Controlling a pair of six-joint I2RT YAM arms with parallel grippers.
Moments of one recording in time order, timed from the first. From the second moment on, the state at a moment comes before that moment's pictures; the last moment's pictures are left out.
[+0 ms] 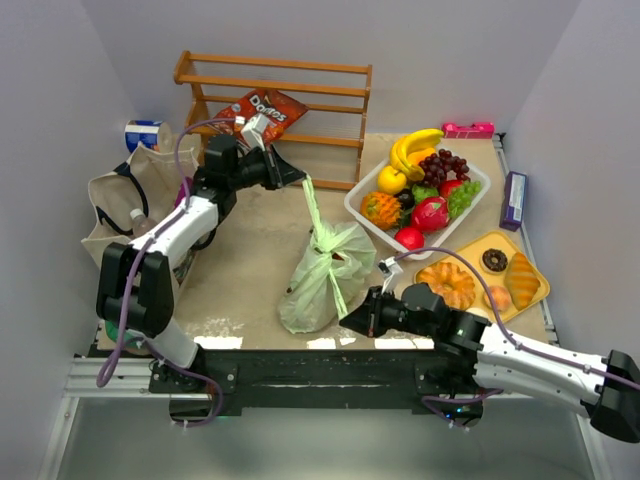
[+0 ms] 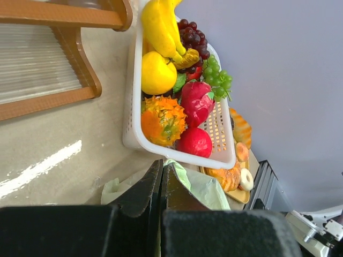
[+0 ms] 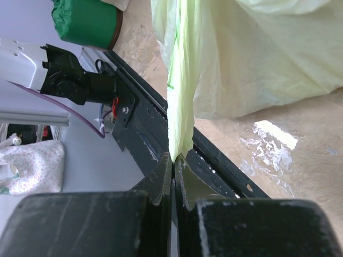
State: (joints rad) left arm -0.27 1.64 1.19 0.22 0.67 -0.60; right arm 1.05 0.69 0.32 -0.03 -0.11 0.91
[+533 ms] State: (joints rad) left arm -0.18 1.57 1.19 0.19 0.68 -0.59; right arm 1.05 0.72 0.32 0.03 -0.12 0.92
